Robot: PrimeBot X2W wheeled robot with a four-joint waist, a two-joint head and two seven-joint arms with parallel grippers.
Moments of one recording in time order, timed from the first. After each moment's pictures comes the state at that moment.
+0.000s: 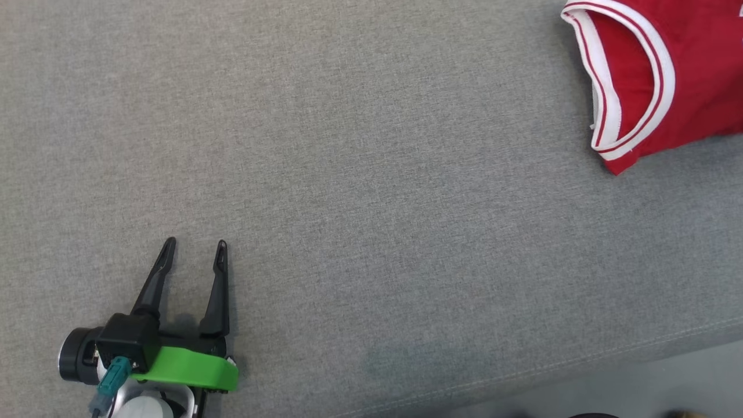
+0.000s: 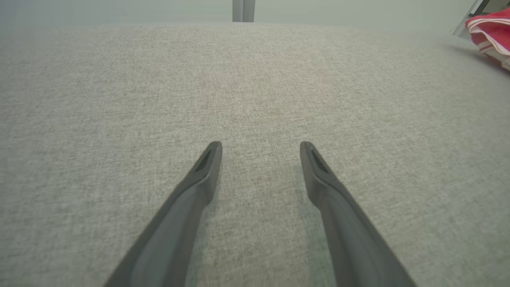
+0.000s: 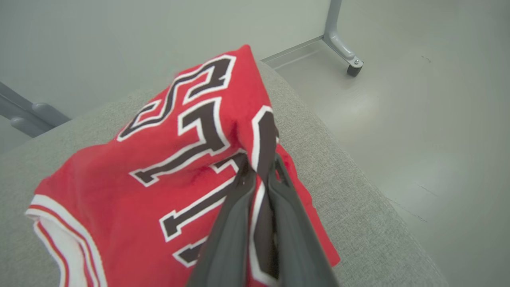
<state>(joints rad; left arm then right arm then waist) -0.07 0.09 -0.06 0.11 -0.14 -0.13 -0.26 -1.01 -0.56 0.02 0.92 0.63 0.13 0.22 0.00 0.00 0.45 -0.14</state>
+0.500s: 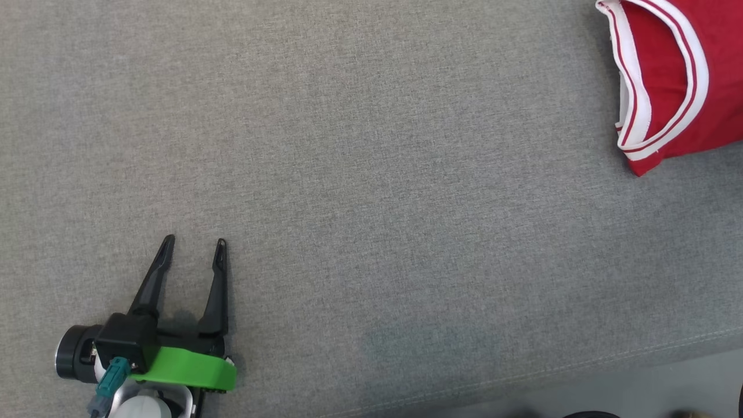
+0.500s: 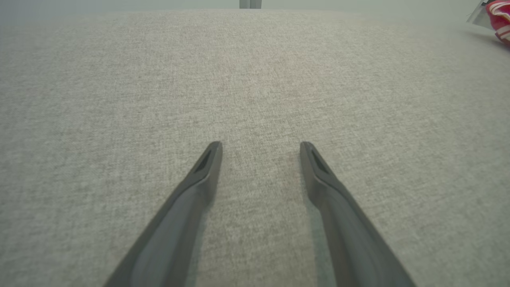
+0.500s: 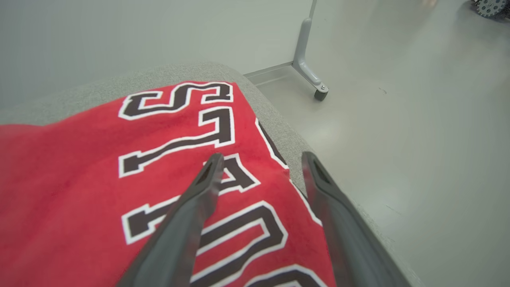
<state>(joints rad) -0.07 0.11 -0.06 0.10 -0.13 -0.13 -0.27 -1.07 -0.51 -0.07 1.21 0.40 0.13 -0.16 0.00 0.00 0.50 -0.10</state>
